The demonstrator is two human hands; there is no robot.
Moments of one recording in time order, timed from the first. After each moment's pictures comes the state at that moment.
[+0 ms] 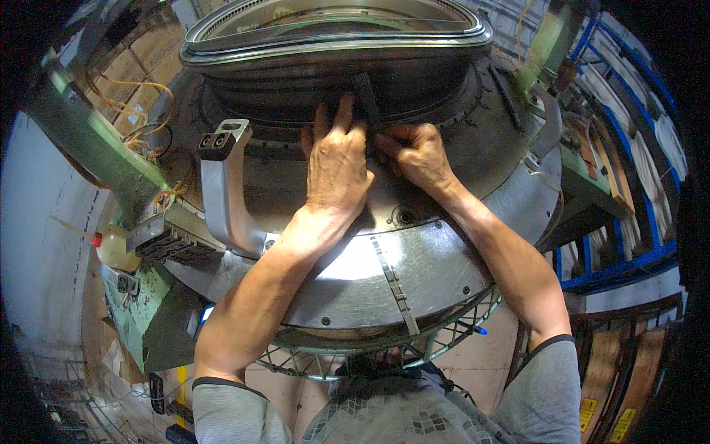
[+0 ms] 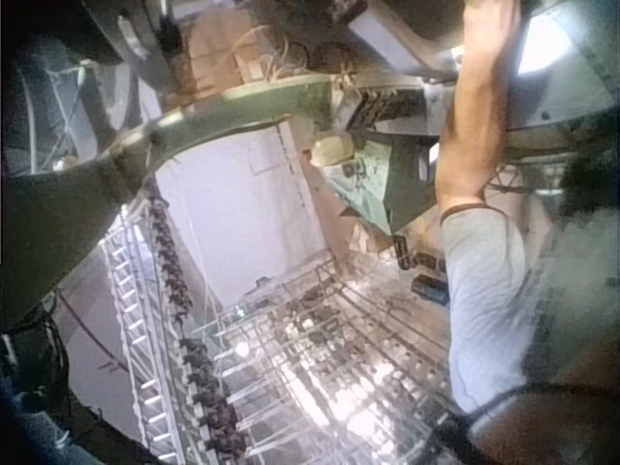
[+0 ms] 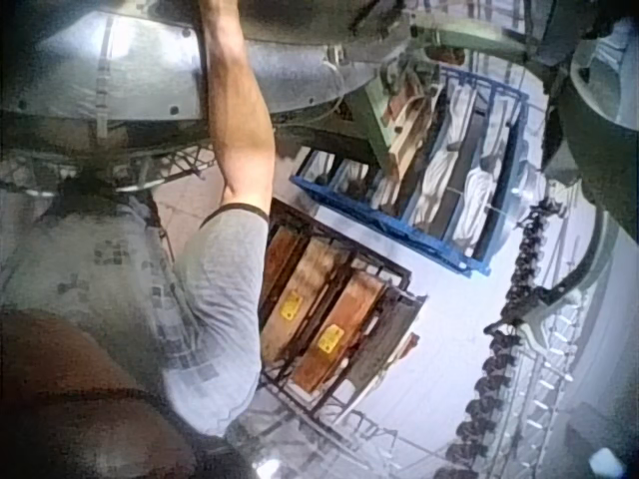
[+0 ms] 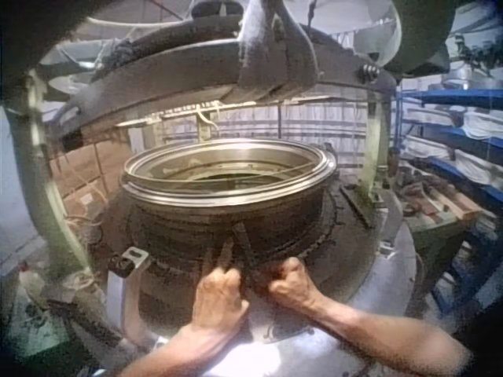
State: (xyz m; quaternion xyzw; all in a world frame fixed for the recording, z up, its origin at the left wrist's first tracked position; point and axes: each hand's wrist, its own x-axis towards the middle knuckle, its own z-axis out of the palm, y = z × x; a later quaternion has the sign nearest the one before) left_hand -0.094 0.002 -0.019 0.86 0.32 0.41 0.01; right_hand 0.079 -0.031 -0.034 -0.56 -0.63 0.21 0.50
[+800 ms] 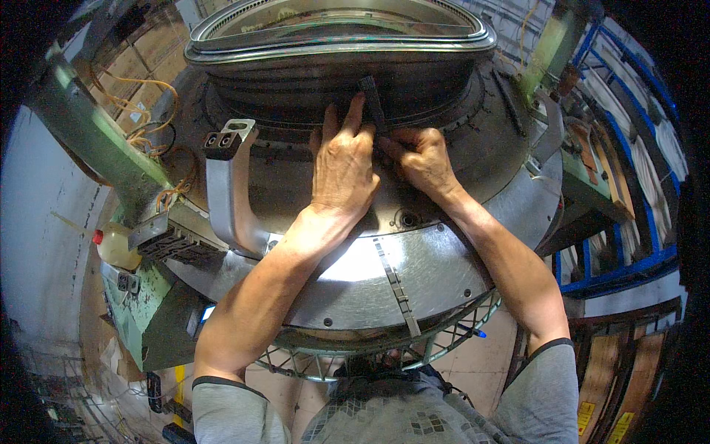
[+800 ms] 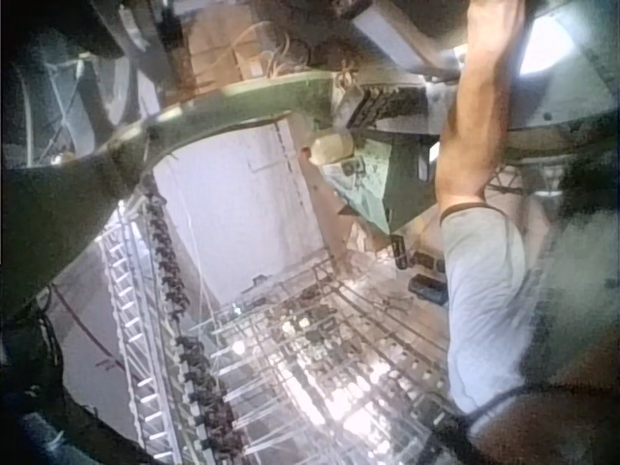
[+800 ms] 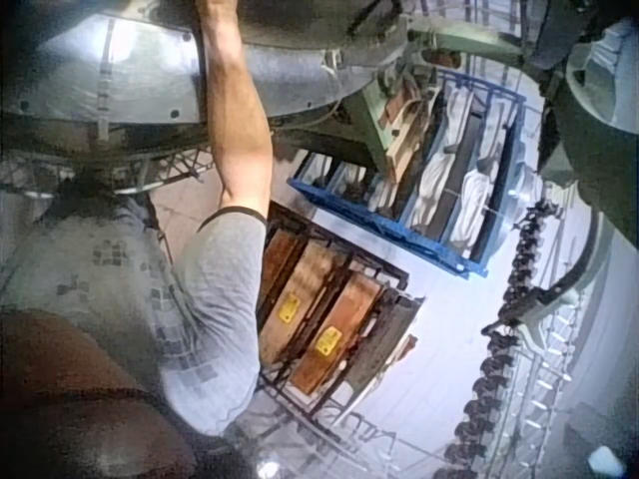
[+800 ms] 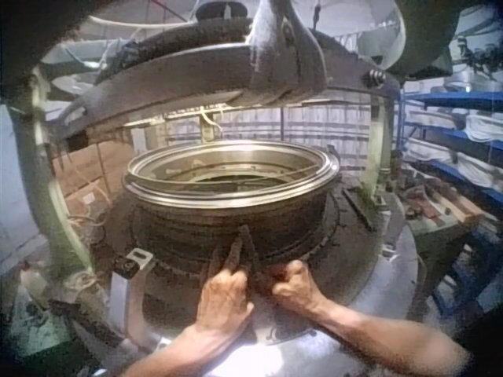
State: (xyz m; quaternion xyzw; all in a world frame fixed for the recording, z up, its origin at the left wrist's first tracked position) left_hand -0.092 0.005 -0.020 0.86 0.31 0.40 0.01; right_hand 0.078 -0.030 -0.041 -0.51 -0.64 0.20 0.54
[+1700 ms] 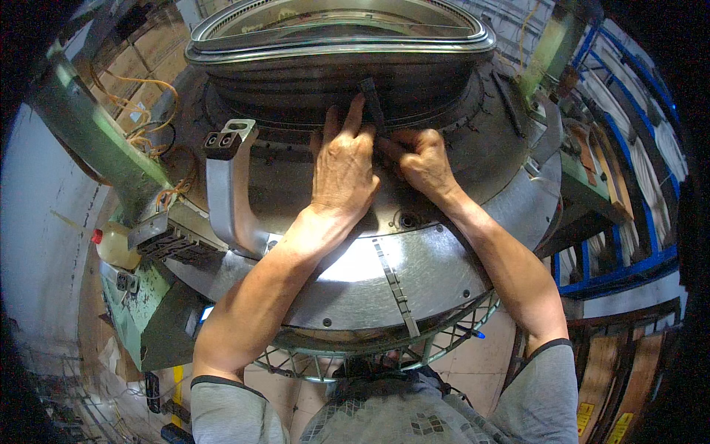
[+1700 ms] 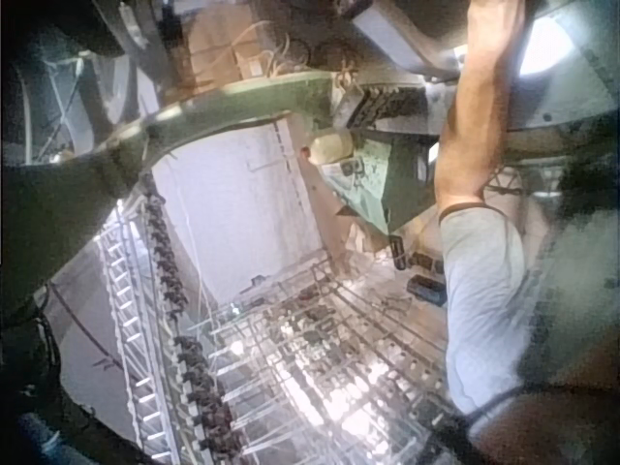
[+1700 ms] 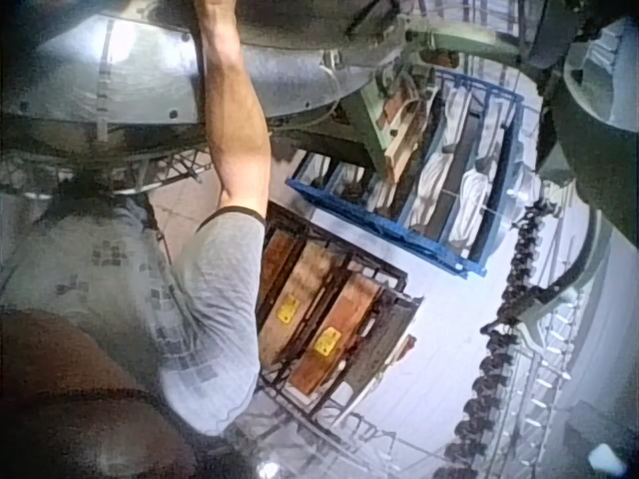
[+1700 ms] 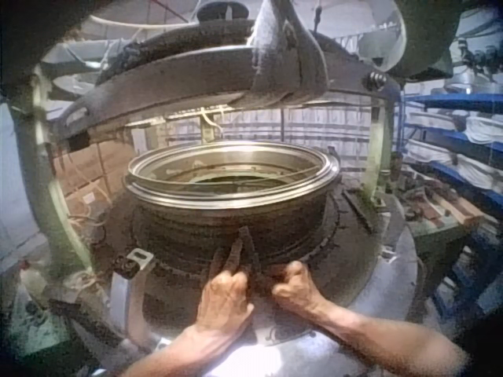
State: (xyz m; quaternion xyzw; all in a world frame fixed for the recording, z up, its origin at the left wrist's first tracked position) left_hand -0.091 0.005 -0.021 0.87 0.31 0.39 0.01; right_hand 0.077 -0.033 -0.032 -0.56 -0.63 0.19 0.50
